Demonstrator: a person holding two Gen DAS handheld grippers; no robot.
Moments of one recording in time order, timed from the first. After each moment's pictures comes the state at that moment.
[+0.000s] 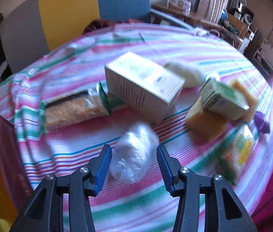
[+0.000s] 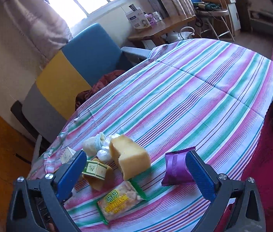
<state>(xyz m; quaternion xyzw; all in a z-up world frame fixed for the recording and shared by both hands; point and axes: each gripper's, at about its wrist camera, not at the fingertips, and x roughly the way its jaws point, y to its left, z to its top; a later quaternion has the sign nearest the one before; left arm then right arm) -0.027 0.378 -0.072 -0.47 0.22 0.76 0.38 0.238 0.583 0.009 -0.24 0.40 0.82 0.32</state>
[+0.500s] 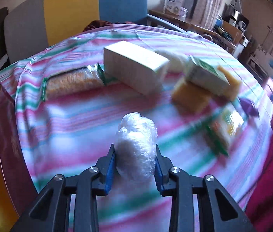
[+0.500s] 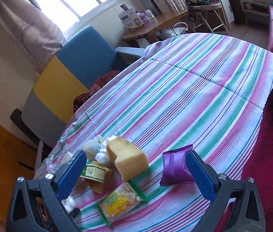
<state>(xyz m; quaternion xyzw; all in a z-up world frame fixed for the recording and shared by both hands) 0.022 0.332 -0.076 -0.45 0.19 0.77 0.41 0.241 0.593 0.002 -0.23 0.43 0.81 0.33</state>
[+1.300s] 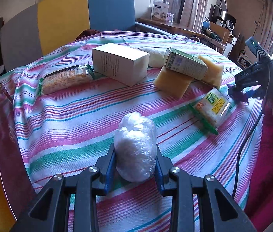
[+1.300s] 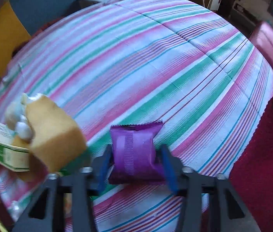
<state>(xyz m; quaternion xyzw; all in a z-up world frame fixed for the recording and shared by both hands) 0.048 0.318 -0.082 -0.41 0.19 0.78 0.44 0.184 0.619 -0.067 -0.49 0.33 0.68 0.43</state>
